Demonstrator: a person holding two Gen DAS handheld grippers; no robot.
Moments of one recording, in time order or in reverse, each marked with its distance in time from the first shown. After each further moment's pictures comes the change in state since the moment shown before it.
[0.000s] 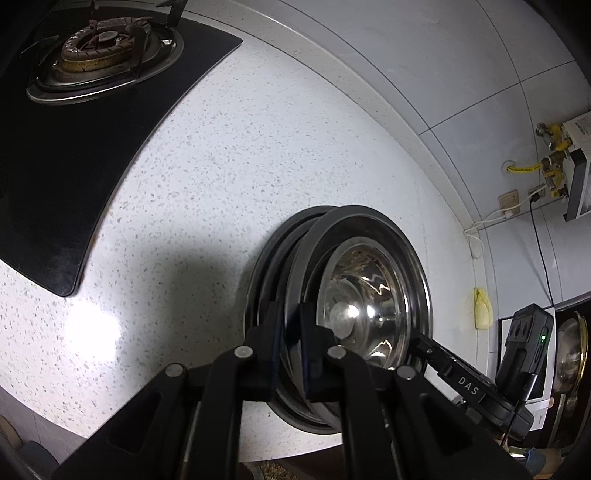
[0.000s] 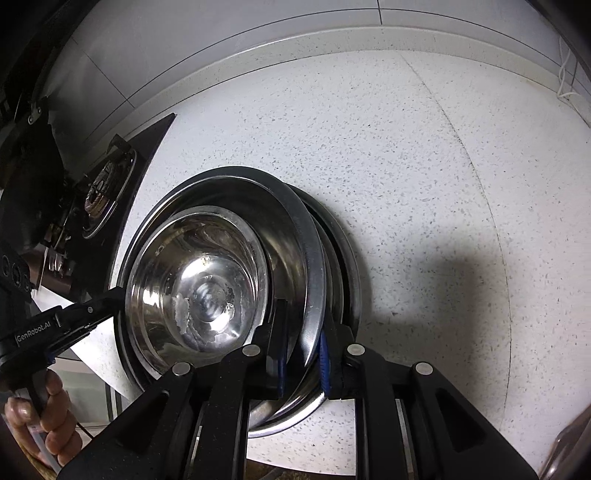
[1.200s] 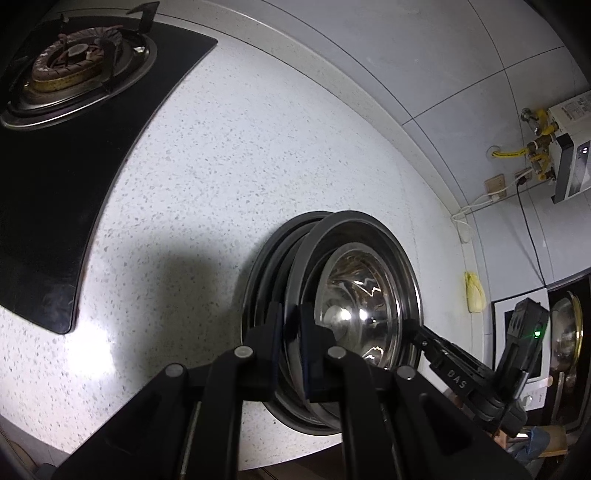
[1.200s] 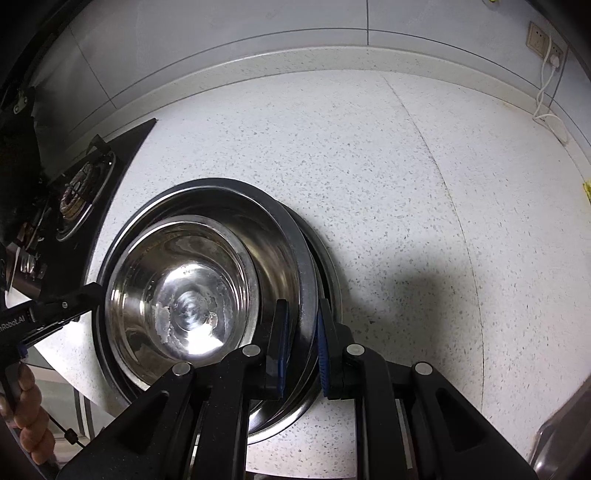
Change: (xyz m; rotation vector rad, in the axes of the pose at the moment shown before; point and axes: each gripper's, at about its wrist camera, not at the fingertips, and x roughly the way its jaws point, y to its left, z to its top) left arm 0.001 0.004 0.021 0.078 0.039 -0.054; right arm -0.001 0.013 -0.001 -0.014 -0.056 -0.155
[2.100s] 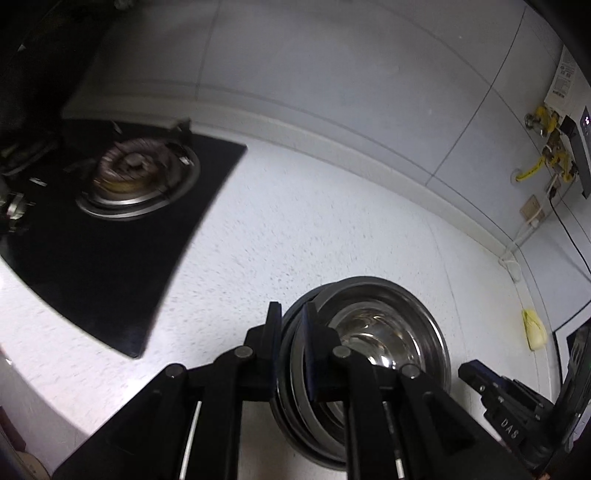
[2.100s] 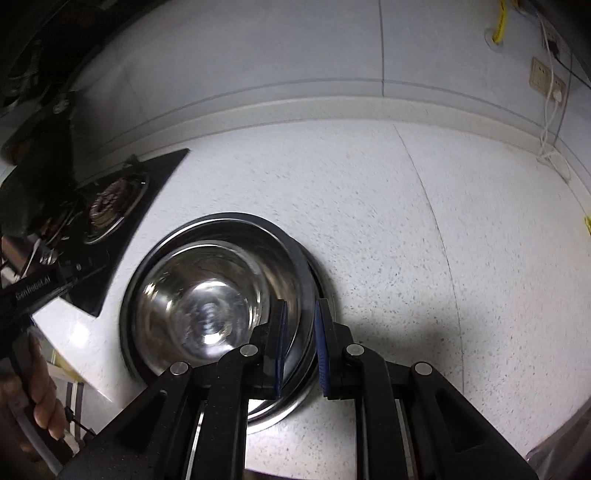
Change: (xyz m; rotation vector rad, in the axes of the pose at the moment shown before) left arm -0.054 -0.055 -0.039 0.092 -0.396 0.319; right arm -0.047 -0.011 -0.013 -0.114 -0.180 0.088
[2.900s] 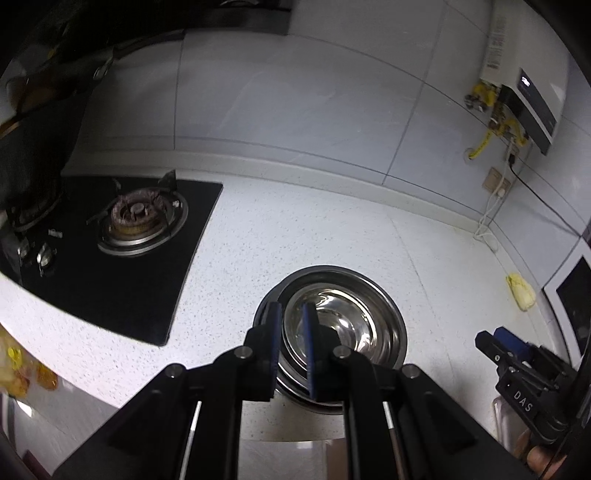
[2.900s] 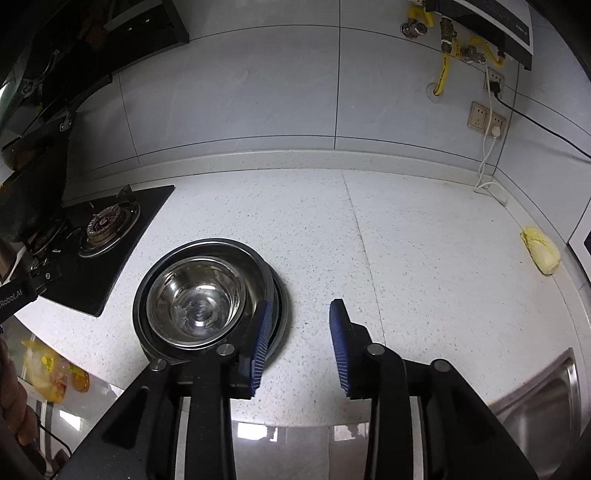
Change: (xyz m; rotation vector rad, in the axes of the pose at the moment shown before) left arm -0.099 -0.036 -0.022 0.192 -0.081 -0.035; right arm -0.092 0.008 -0.027 0.007 -0.159 -0.177
